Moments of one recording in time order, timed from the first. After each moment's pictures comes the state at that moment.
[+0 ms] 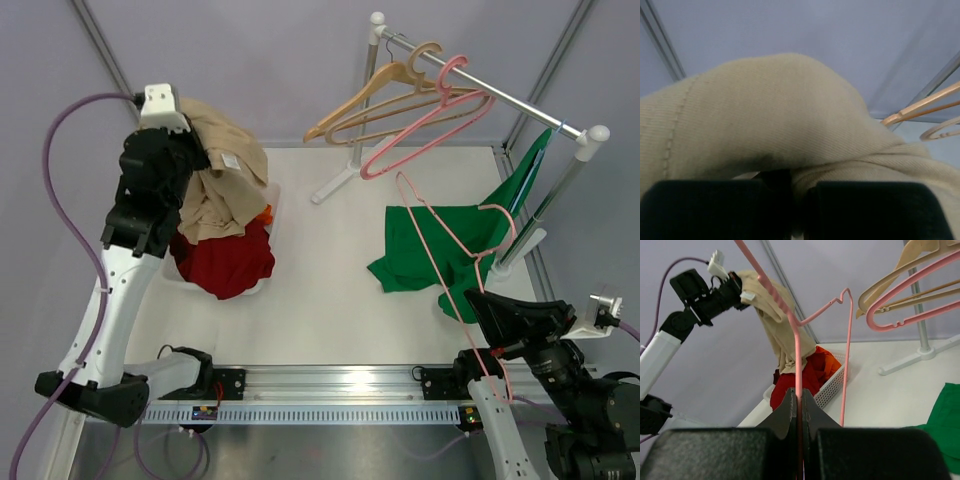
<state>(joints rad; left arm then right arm) -0.29 1.18 1.59 -0.43 -0.26 -0.12 0.08 0.17 1.18 -0.69 -0.47 0.63</state>
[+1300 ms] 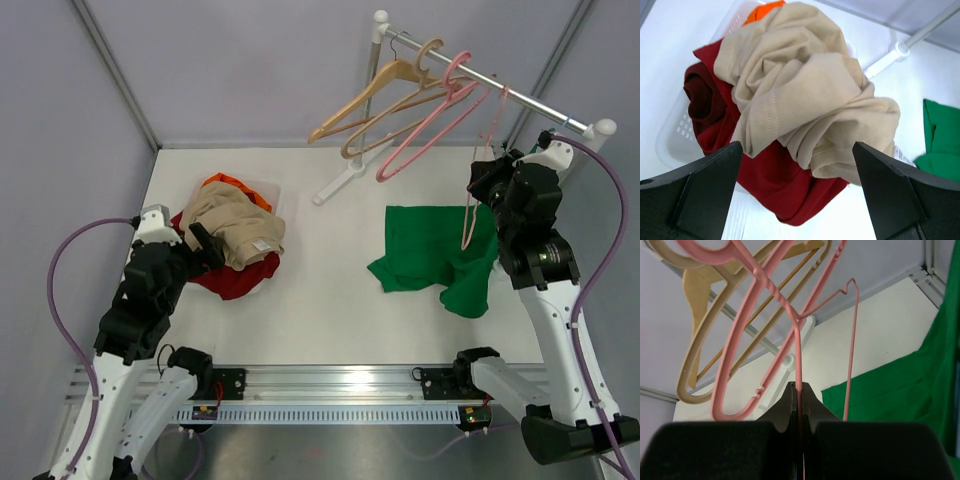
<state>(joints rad) -0.29 0.54 0.86 -0.67 -0.27 -0.42 0.15 0.95 1.25 -0.45 0.27 0.56</state>
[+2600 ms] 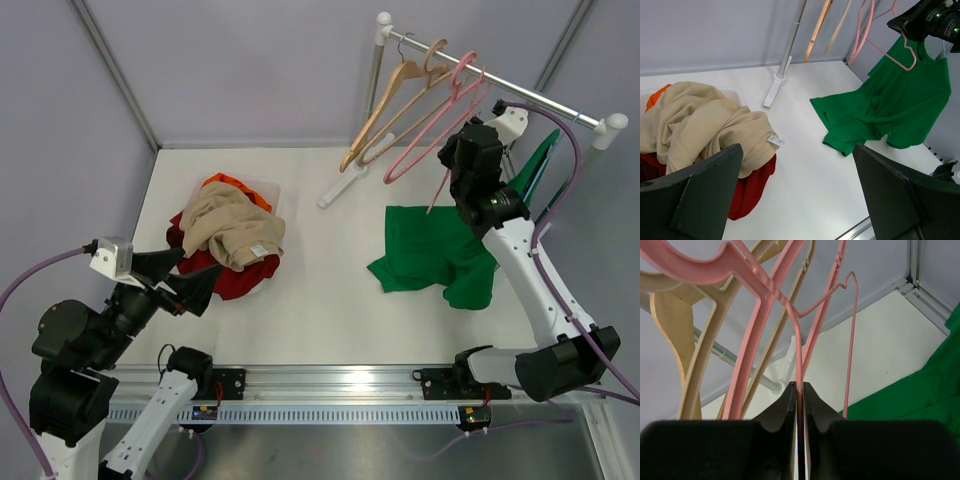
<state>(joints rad) -0.31 0.37 1.18 -0.80 0.21 -0.28 0.28 1.30 1.39 -0.28 0.54 0.55</state>
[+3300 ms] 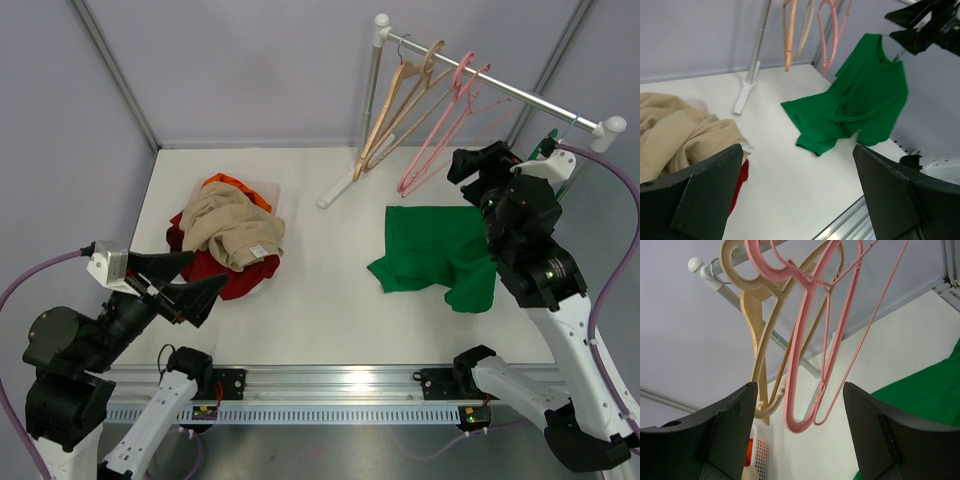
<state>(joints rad) -0.31 0.37 1.20 -0.77 0.32 -0.33 0.42 0.94 1.32 -0.41 0.55 0.64</state>
